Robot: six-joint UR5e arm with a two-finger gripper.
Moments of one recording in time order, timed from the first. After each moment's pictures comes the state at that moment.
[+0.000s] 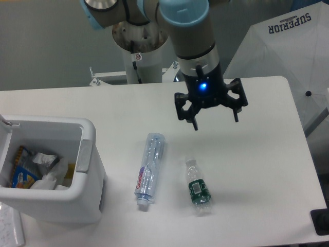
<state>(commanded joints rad) 2.50 -1.73 -1.51 -1.06 1.71 0.50</state>
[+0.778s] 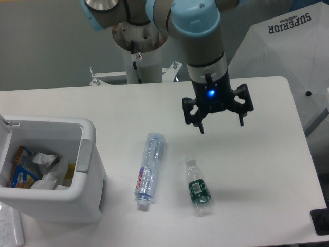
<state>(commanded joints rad) 2.50 -1.80 -1.64 -0.86 1.70 0.35</state>
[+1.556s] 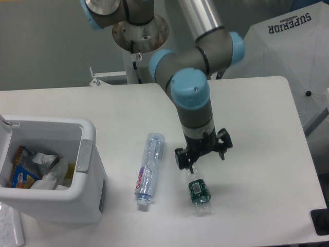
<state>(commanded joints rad) 2.45 -2.07 -1.57 -0.81 1.68 0.10</state>
